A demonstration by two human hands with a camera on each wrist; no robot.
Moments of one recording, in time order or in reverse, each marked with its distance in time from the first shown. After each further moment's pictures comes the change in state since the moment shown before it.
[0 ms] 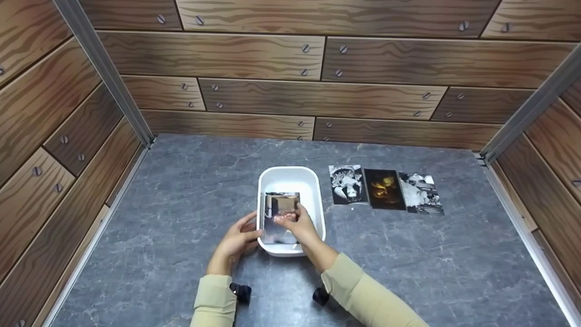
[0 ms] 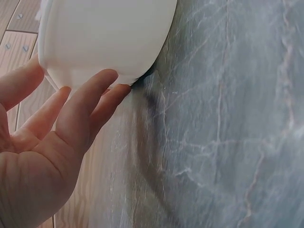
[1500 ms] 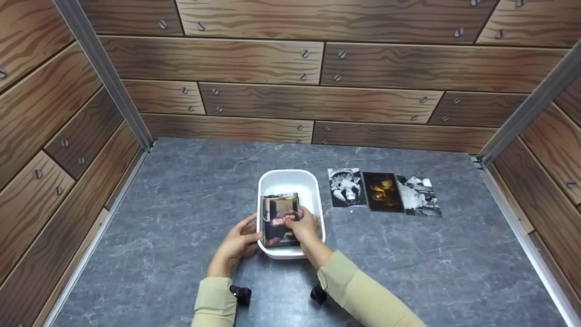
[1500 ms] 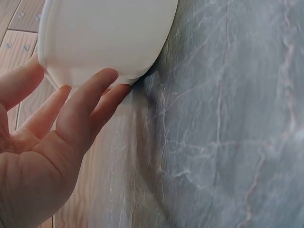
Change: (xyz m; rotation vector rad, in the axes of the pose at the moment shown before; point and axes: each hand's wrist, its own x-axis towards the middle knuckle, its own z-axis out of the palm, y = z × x) left_hand 0.001 0.001 -0.001 -0.021 -0.013 0.009; right_hand 0.010 0.000 0.000 -0.261 0.245 0.101
